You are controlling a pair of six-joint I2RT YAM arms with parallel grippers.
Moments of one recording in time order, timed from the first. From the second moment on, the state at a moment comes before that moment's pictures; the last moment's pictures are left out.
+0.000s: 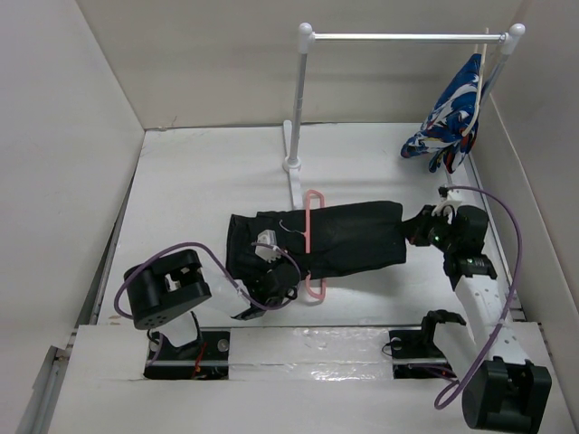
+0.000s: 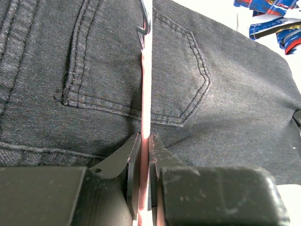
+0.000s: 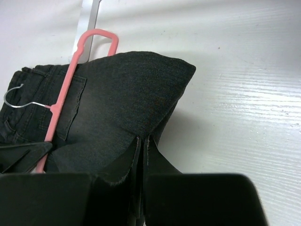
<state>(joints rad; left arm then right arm) -1.18 1.59 0.37 0.77 -0.73 -1.25 -0.13 0.79 0.48 -0.14 -0.51 0.25</state>
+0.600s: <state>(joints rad) -1.26 1.42 0.52 0.42 -0.92 -1.08 -0.14 0.85 0.43 -0.11 -0.49 0.26</state>
